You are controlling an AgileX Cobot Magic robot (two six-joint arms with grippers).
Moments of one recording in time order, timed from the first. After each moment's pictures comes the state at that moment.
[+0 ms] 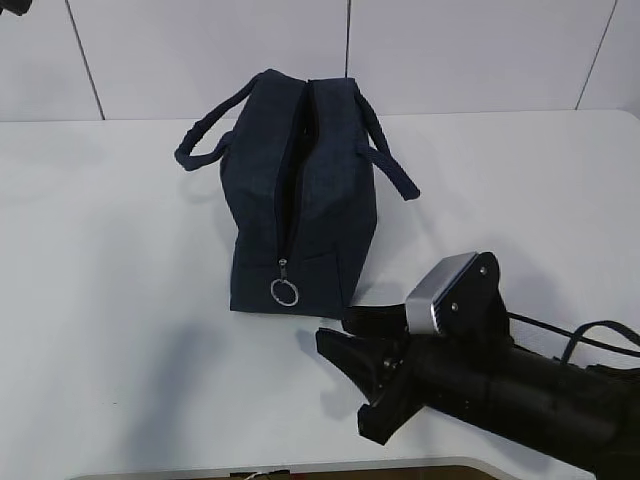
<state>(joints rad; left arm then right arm) -0.13 1.51 -1.67 -0.42 1.25 0.22 0.53 1.89 -0.42 -0.36 -1.13 0.14</state>
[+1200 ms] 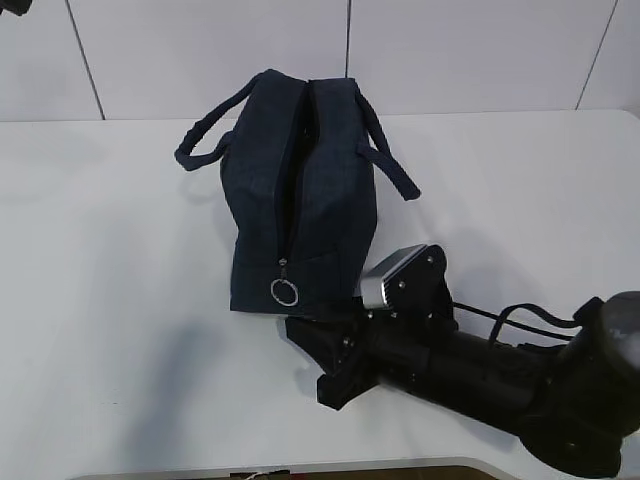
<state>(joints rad) -0.13 1.51 -1.67 -0.42 1.25 0.22 0.53 2.08 -0.60 -0.37 -1.14 0.22</state>
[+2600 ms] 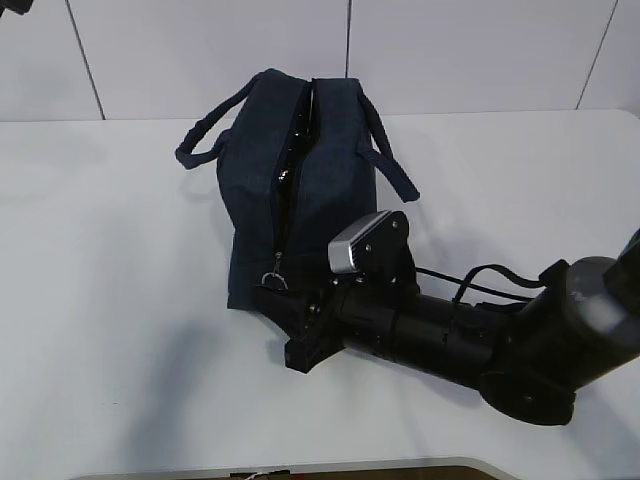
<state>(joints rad) -0.13 1.51 -1.67 -0.42 1.25 0.22 0.53 2.10 -0.77 -0.47 -1.09 0.30</state>
